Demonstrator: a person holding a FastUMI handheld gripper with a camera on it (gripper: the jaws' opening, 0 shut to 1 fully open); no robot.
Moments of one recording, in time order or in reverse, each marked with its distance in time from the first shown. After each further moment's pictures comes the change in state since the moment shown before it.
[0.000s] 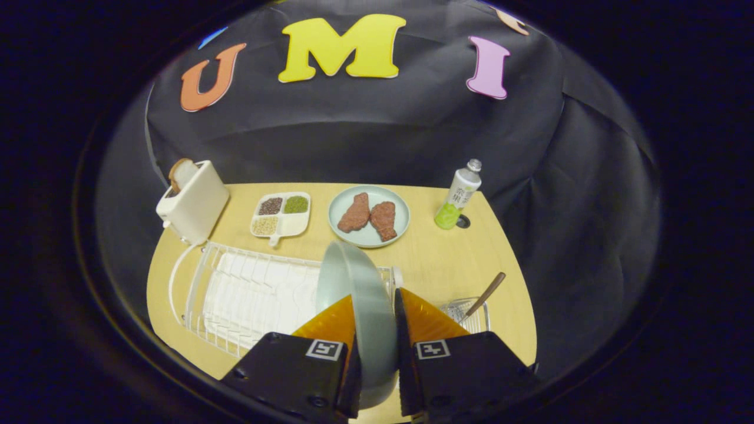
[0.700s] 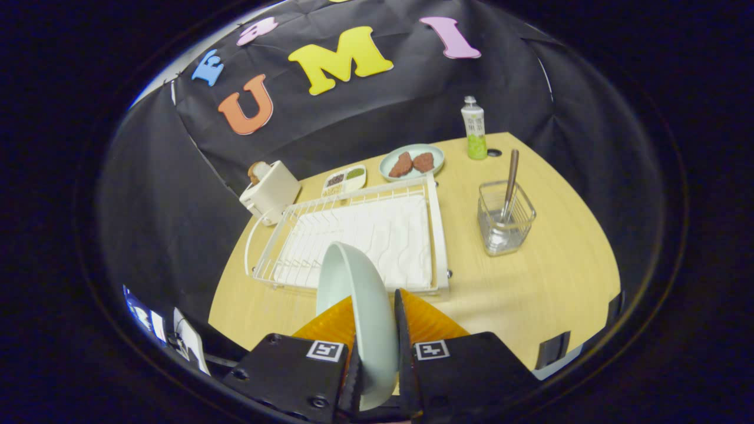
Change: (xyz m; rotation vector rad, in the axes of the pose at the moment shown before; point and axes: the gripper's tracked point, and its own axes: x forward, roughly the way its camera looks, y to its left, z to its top) arm -0.045 0.008 -0.217 0.211 0.034 0.438
